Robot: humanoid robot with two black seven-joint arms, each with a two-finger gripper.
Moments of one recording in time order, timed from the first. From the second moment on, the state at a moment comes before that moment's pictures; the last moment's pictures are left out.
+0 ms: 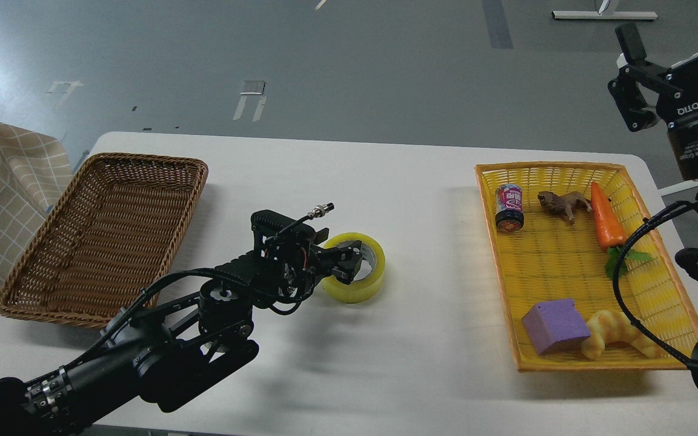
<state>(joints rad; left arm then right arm) -0.45 0.19 -0.67 -1.34 2.18 -0.26 0.28 0.27 -0.09 1.74 1.67 -0.87 0.44 -0.01</state>
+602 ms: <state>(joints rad) -0.44 0.20 -0.65 -1.34 2.18 -0.26 0.27 0.27 -0.09 1.74 1.67 -0.87 0.44 -0.01</state>
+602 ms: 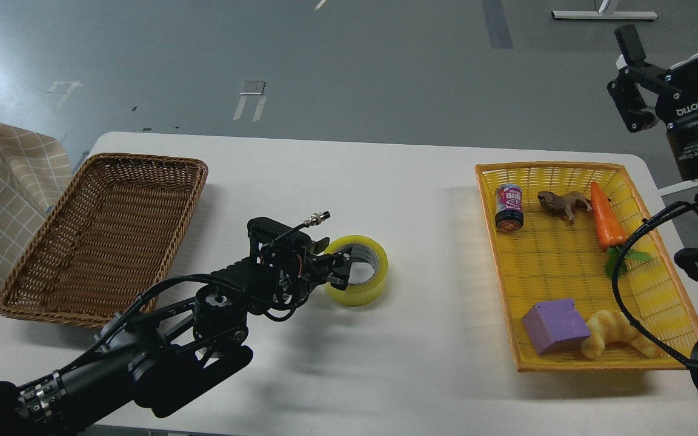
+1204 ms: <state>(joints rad) -0.44 0.21 -0.65 -1.32 2.18 -0.24 0.27 0.26 -0.09 1.74 1.67 -0.87 0.42 -0.01</state>
